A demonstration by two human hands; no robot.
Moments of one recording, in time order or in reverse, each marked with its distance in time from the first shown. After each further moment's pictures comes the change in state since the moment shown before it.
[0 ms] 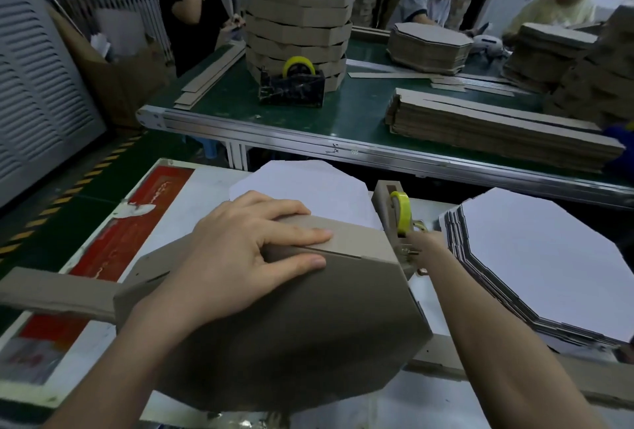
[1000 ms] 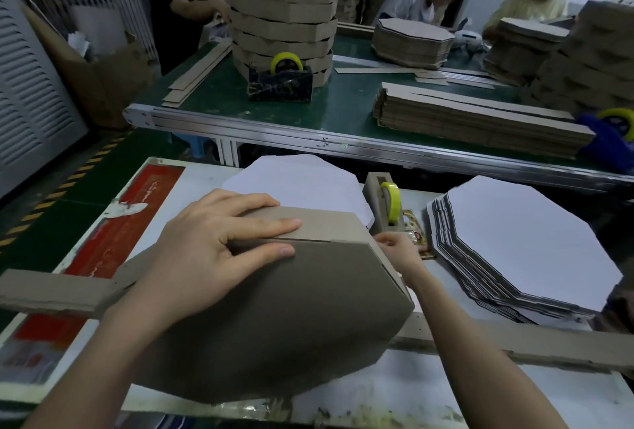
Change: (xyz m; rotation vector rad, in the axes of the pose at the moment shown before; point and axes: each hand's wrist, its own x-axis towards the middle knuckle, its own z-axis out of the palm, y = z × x) left_hand -0.025 -0.018 -0.010 -0.051 0.049 -0.018; right_hand -0.093 0.030 0.004 -0.171 -0.233 -0.375
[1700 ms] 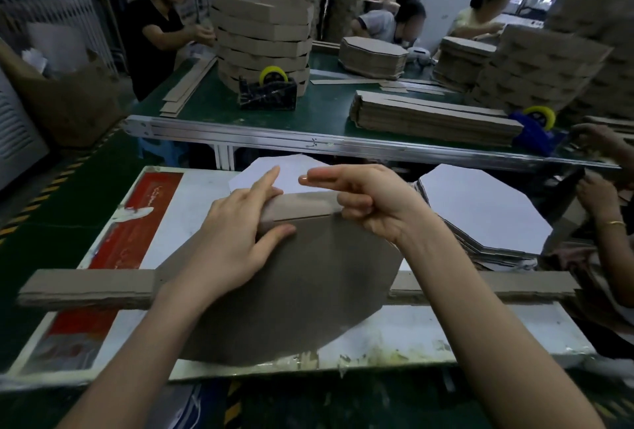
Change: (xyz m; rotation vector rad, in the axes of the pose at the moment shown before) left_hand -0.055 -0.027 -0.020 0.031 -0.002 -0.005; right_hand -0.207 -0.177 0.039 0.610 -0.412 -0.124
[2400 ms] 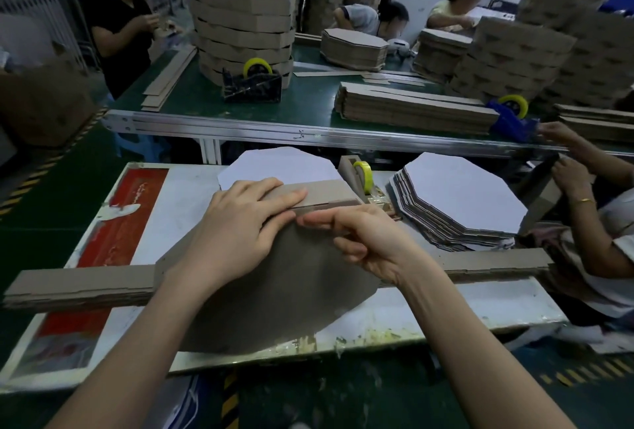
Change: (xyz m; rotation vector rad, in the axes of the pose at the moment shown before) left_hand -0.004 0.003 -0.003 0.160 -0.060 0.145; right_hand -0.035 0.062 0.000 -0.107 0.074 0.046
